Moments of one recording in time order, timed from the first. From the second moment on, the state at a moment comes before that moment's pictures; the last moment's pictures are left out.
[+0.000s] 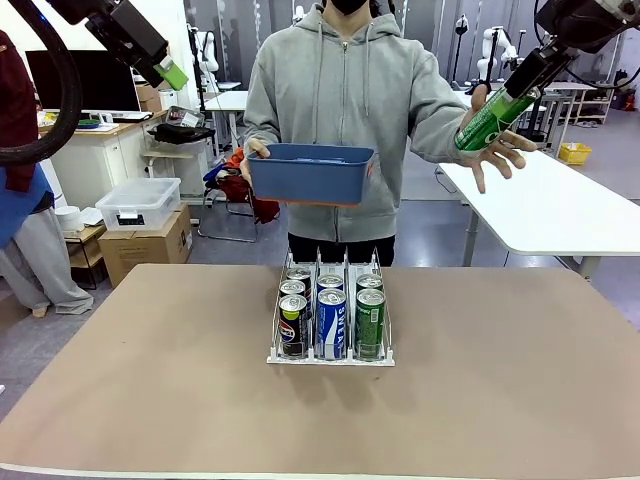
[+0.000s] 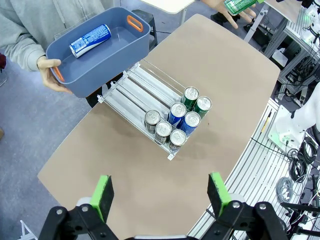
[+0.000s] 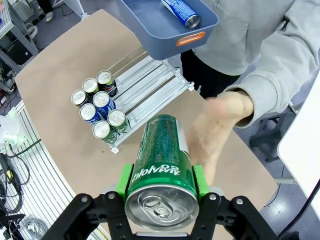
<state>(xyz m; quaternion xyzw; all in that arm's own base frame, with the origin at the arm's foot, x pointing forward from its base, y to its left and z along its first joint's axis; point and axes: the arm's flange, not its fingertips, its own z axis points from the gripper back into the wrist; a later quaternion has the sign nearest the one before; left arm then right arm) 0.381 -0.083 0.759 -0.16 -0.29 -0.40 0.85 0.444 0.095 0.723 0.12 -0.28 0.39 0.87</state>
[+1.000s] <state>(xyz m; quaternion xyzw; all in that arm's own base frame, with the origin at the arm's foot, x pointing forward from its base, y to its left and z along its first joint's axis) 0.381 -0.083 0.759 -0.16 -0.29 -0.40 0.85 0.443 0.098 0.720 0.12 -0.28 0.39 0.87</state>
